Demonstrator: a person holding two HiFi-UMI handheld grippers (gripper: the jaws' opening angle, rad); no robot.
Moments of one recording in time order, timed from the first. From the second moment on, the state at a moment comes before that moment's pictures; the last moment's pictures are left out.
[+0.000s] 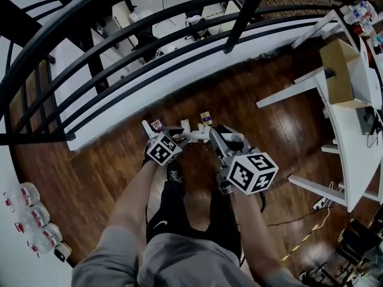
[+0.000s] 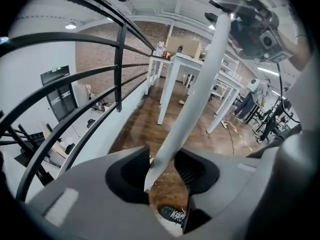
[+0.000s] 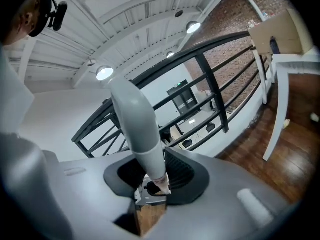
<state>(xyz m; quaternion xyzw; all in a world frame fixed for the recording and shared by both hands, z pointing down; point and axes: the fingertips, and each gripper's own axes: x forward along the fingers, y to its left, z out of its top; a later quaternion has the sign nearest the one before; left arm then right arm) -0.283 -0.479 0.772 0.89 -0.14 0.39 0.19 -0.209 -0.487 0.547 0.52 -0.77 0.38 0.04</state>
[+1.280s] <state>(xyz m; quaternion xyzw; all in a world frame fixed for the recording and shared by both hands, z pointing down) -0.037 -0.436 0.669 0.93 0.04 0.36 0.09 0.010 -0.412 0.433 0.65 -0.70 0.29 -0.01</state>
